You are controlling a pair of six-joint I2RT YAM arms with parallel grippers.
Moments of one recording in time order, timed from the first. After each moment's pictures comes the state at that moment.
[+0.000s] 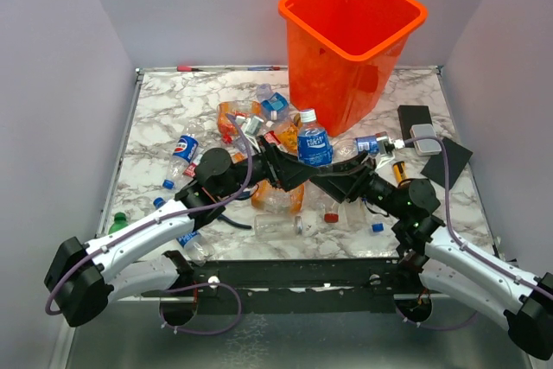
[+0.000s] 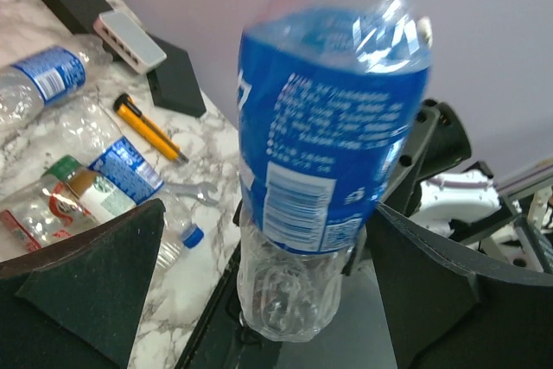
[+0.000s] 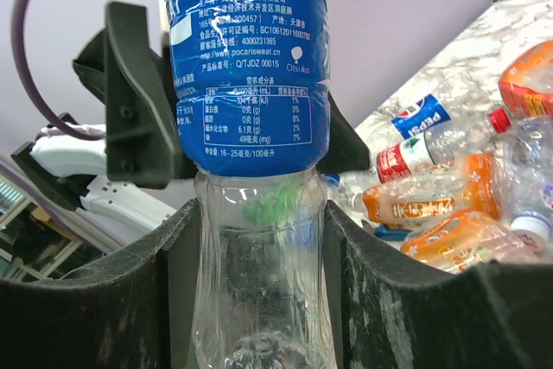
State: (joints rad) left arm -0.81 1.01 0.68 0.47 0.32 -0.85; right arm 0.71 0.74 0.37 0.68 -0.34 0.78
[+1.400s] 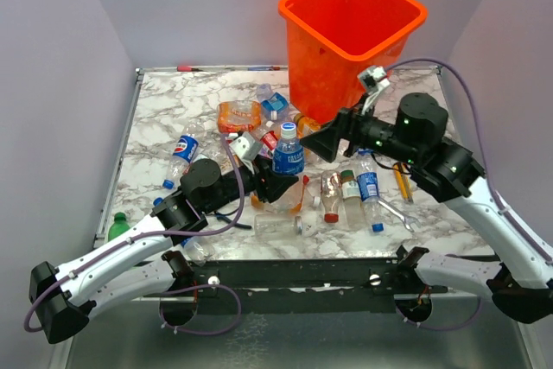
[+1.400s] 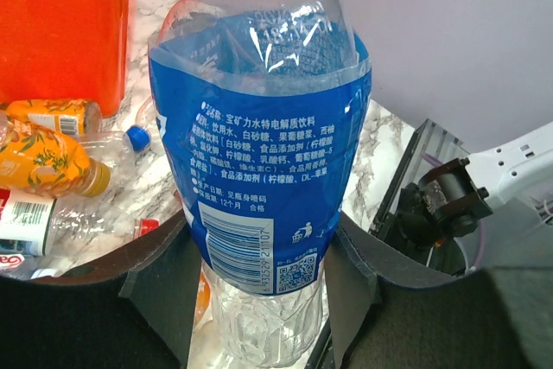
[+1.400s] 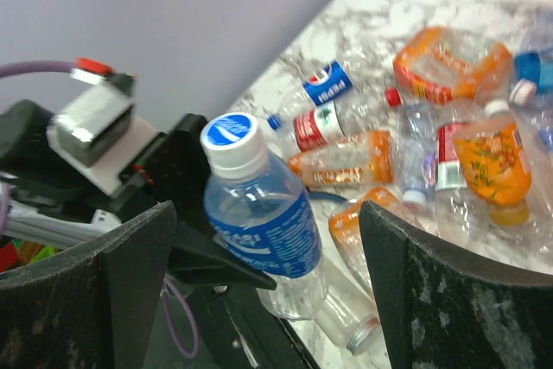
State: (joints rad) left arm -0.90 0.83 0.69 0.15 0.15 -0.33; right arm 0.73 1.02 1.34 -0.42 -0.27 0.43
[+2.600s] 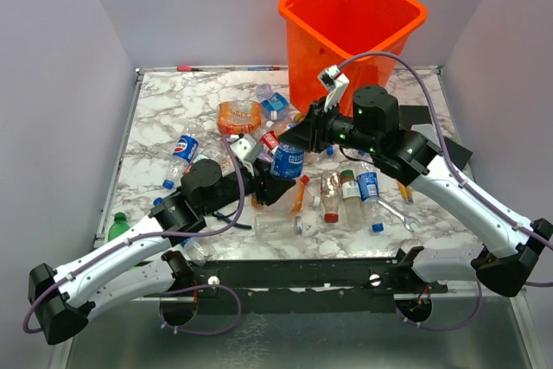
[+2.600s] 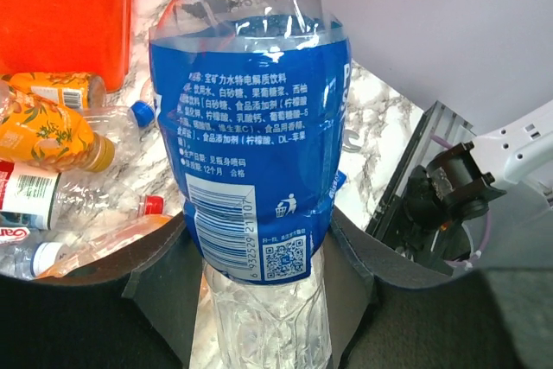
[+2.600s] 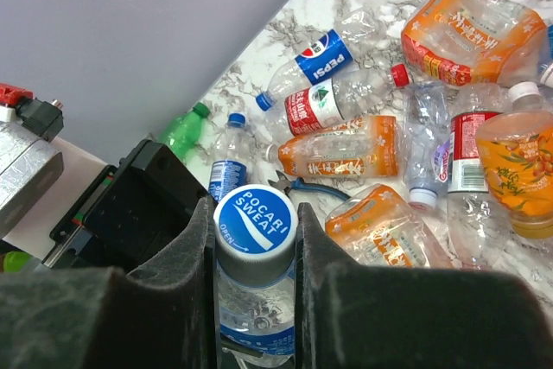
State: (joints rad) left arm -0.90 0.82 0.69 0.06 0.15 -0.31; right arm 0.81 1.26 1.38 -0.37 -0.23 0.43
